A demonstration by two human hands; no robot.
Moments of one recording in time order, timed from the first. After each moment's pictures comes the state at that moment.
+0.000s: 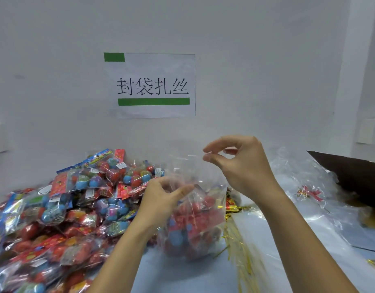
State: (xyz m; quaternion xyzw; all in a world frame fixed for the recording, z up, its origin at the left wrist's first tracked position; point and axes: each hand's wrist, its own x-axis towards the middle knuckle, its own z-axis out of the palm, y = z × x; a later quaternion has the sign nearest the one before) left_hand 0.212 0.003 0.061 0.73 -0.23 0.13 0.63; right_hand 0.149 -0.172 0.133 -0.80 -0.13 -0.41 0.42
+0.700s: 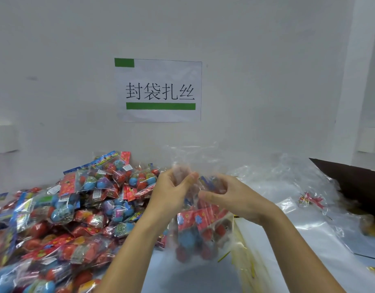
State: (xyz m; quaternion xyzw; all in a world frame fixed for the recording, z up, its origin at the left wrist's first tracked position) left_hand 0.196 -0.001 0.085 0.67 -0.26 0.09 0.68; right_hand 0.165 -0.179 0.090 -0.86 -0.15 -0.09 0.48
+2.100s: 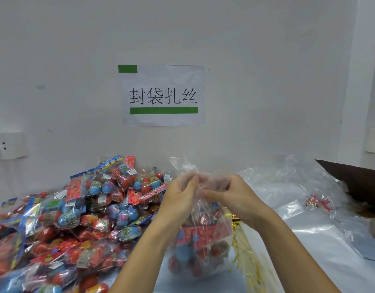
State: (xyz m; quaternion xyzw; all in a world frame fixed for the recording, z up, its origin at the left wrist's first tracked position) left_hand 0.198 -0.013 0.078 0.66 -0.28 0.08 0.69; right_hand 0.166 -0.164 0.093 -0.79 -0.14 -0.12 0.58
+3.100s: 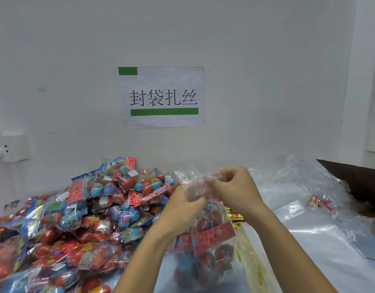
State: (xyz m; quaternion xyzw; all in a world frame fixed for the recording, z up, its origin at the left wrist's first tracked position) left_hand 0.197 -0.006 0.071 0.74 -0.34 0.04 0.58; right_hand 0.171 -0.156 0.099 -0.80 -0.06 -0.28 0.54
